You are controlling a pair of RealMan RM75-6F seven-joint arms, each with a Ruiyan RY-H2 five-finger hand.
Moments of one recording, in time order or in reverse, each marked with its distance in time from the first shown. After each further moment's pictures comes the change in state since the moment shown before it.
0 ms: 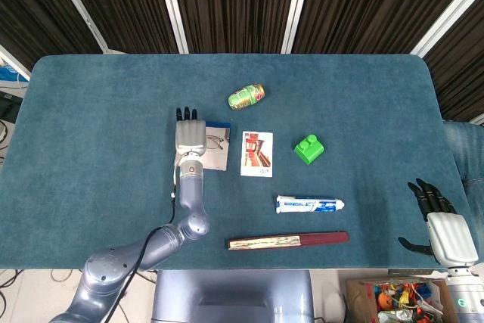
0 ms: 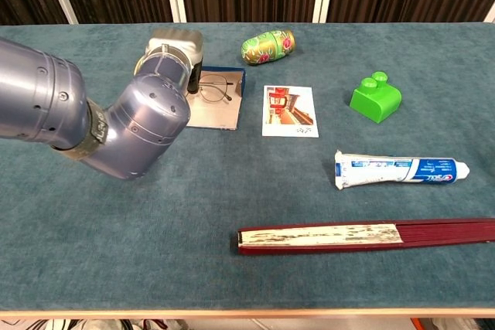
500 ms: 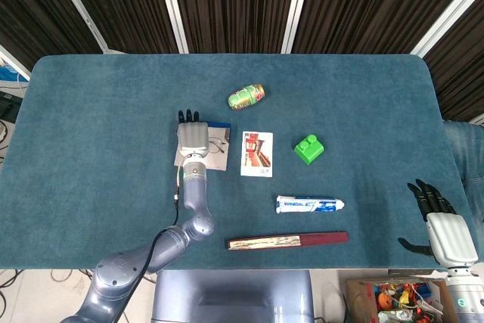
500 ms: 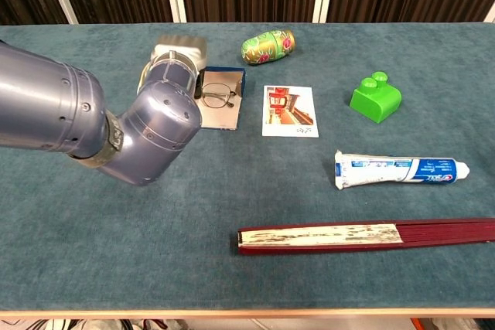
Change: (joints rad) left arm -0.040 -0.060 -0.047 0.109 0.009 -0.036 0.004; right arm 0.001 0.005 -0.002 -0.005 0.004 -0.007 -0.002
